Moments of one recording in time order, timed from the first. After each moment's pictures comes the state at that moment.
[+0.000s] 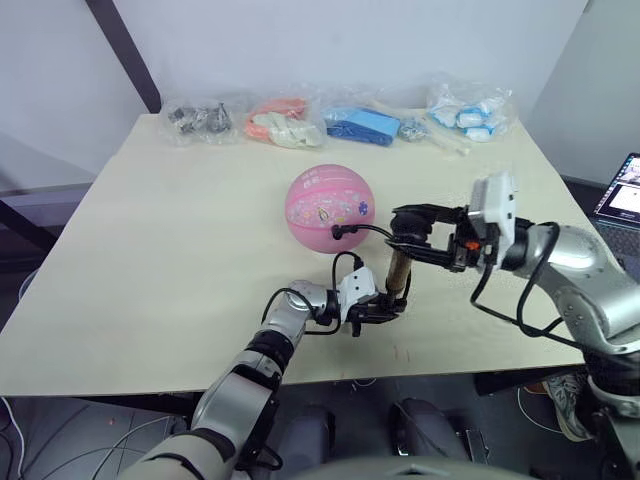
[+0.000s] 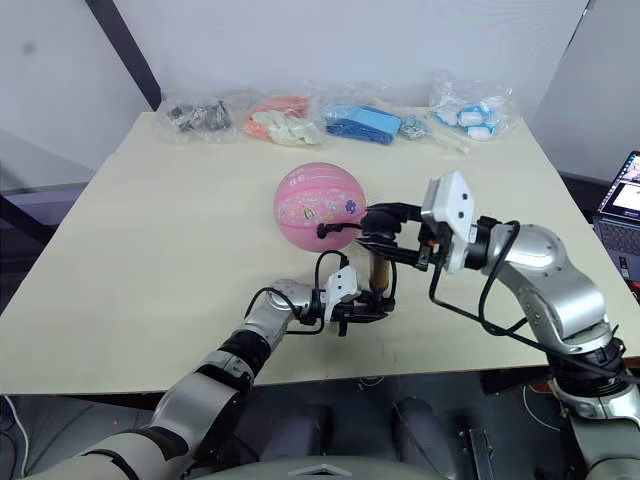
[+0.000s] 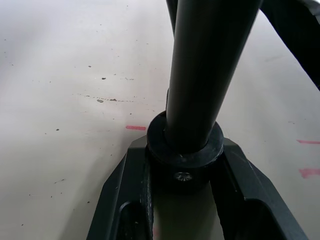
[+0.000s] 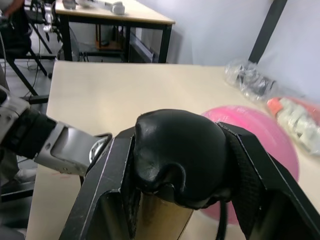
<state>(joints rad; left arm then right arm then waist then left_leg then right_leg) -0.59 0.15 -0.29 0.93 0.06 -0.29 -1.12 -0.39 -0.59 0.12 -0.38 0.52 0.43 0.89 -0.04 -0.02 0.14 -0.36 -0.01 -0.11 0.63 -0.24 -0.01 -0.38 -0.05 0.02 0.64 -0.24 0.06</state>
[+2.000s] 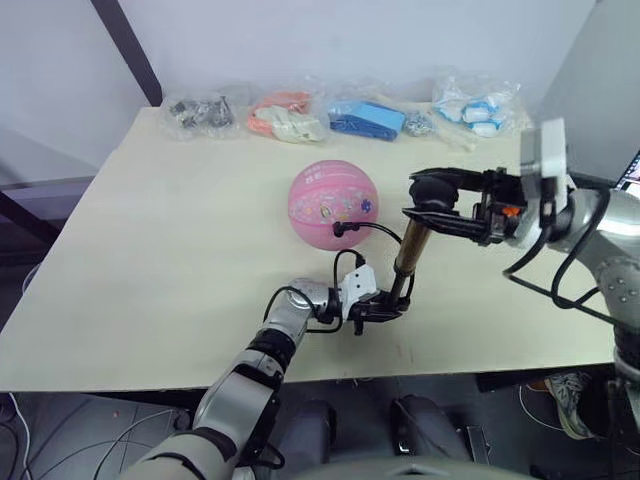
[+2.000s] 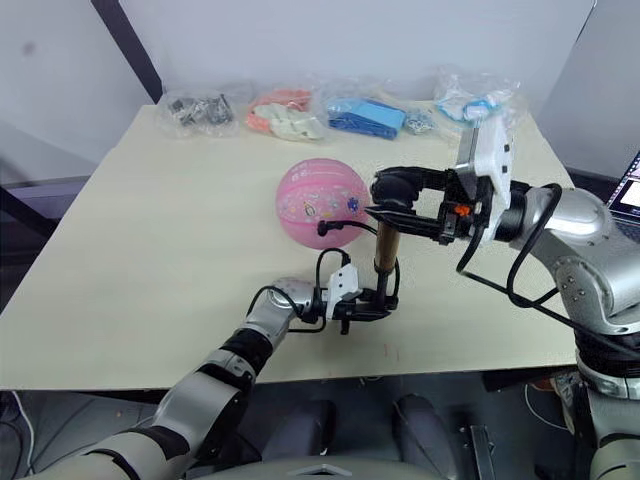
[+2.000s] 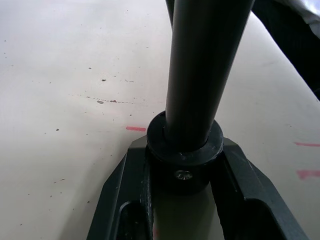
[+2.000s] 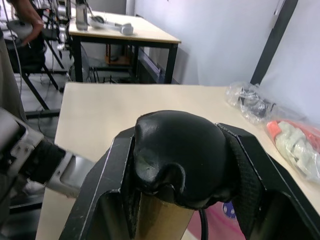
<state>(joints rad) -0.60 0.14 -0.29 0.91 0.05 -0.29 -1.13 -0.52 -0.67 -0.02 -0.44 0.70 0.57 0.93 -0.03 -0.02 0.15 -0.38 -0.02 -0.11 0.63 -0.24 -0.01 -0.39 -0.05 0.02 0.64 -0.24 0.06</state>
